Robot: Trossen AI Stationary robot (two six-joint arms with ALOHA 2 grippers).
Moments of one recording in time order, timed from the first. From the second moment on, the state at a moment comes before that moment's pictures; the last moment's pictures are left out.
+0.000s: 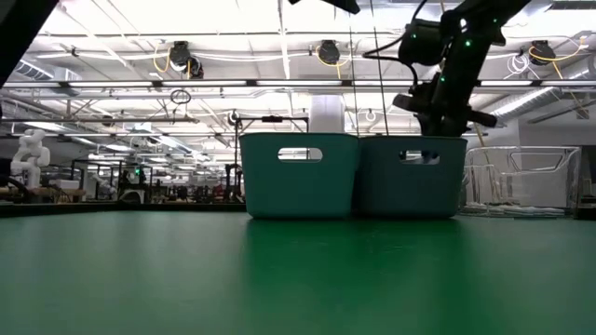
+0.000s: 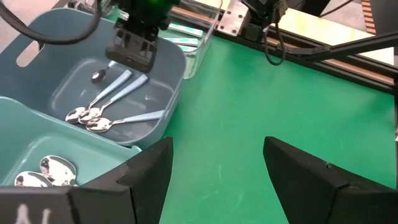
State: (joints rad) left arm -0.08 2.08 2.36 -1.07 -0.24 -0.37; right arm -0.51 1.24 0.84 -0.73 0.26 0.75
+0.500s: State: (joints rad) left arm -0.08 2.08 2.36 -1.18 -0.24 -0.40; right arm -0.51 1.24 0.82 -0.65 0.22 0.75
